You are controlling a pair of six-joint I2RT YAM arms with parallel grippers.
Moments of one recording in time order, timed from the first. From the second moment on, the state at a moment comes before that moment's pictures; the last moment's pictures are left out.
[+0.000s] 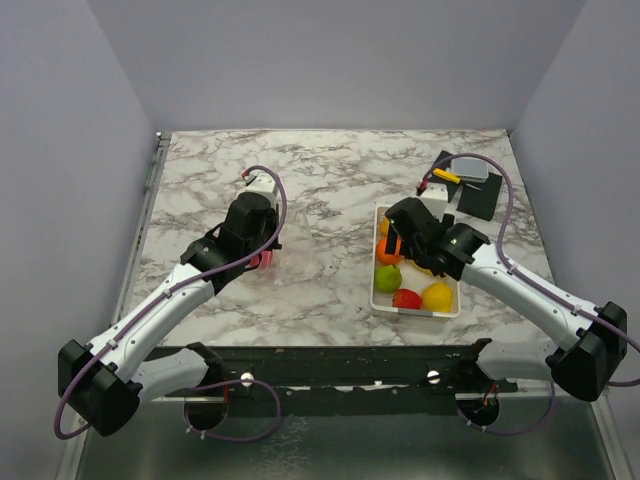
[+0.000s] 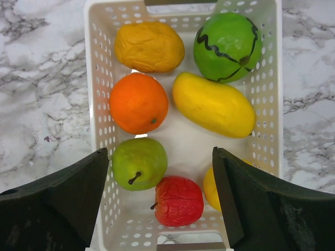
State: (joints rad) left arm -0.62 1.07 0.94 -0.43 -0.26 -0.30; right arm 0.76 1.24 1.09 -0.81 0.63 0.71
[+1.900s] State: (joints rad) left arm -0.62 1.07 0.94 -0.43 -0.26 -0.30; right arm 0.75 1.34 0.94 -0.69 0.41 0.70
